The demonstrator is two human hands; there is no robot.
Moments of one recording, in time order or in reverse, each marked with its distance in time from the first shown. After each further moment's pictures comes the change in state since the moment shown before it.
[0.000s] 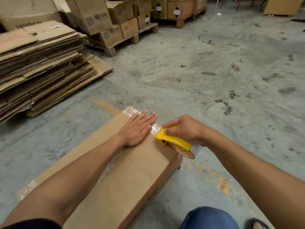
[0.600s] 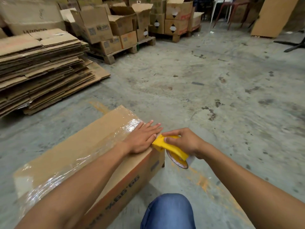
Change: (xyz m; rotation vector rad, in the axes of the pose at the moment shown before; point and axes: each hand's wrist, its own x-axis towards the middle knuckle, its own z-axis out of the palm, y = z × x) left_hand -0.011 0.105 0.008 -0.105 -0.028 0.010; right_hand -0.069 0.062 -0.002 0.221 0.035 -0.027
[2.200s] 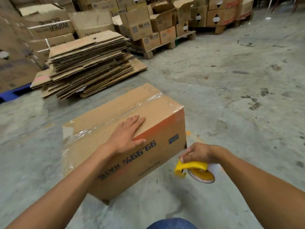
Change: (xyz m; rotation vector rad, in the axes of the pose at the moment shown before) left_hand -0.173 0.039 0.024 0.122 0.066 -0.531; right_hand -0.007 0.127 0.063 -0.393 -0.538 0.011
